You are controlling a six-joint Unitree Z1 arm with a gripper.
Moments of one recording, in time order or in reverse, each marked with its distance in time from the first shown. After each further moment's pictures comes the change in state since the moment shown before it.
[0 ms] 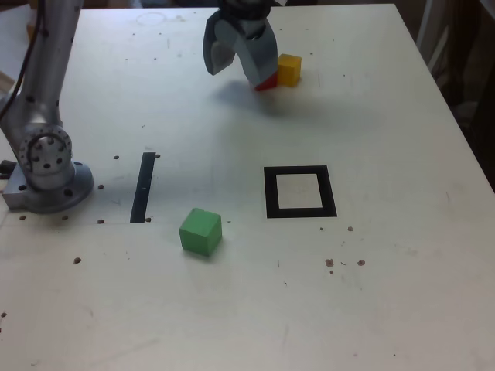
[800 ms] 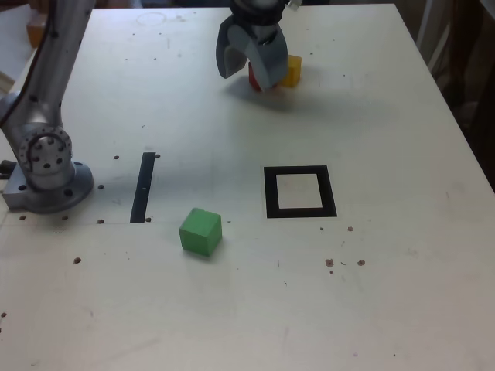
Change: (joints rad) arm 0.000 0.076 -0.077 -0.003 -0.009 0.030
